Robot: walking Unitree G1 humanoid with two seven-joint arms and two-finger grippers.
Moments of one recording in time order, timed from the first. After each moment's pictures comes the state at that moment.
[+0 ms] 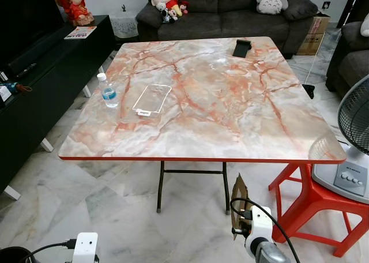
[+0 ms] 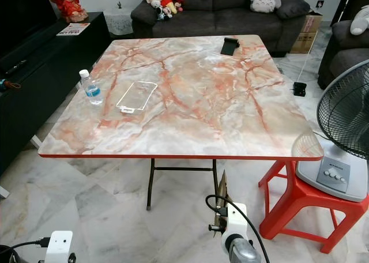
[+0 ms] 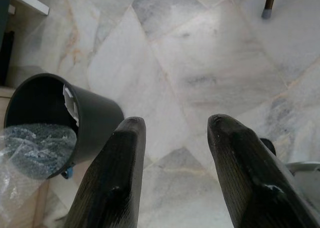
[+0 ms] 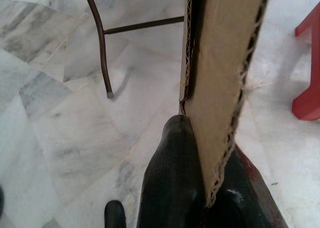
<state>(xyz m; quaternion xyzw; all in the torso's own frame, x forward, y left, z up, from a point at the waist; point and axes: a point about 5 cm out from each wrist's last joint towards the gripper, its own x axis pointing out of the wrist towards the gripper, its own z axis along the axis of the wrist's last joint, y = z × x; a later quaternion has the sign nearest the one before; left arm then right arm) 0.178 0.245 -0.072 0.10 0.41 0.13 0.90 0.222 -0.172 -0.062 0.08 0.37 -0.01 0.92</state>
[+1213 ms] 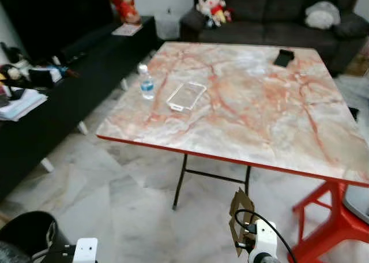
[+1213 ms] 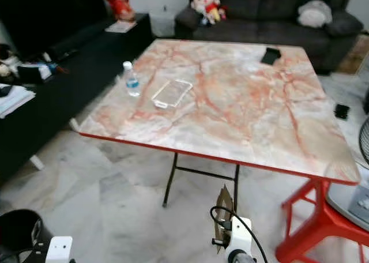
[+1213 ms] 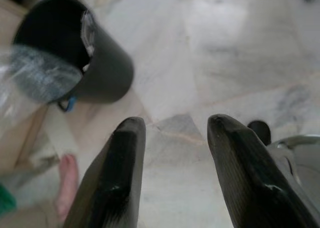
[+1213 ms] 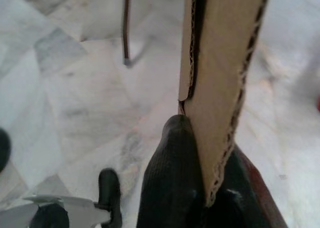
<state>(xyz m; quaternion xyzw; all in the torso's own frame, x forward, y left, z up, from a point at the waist) 0.159 0.240 -0.081 0.09 0.43 0.13 0.89 0.188 -0.180 -0.081 0.09 0.42 -0.04 0.90</state>
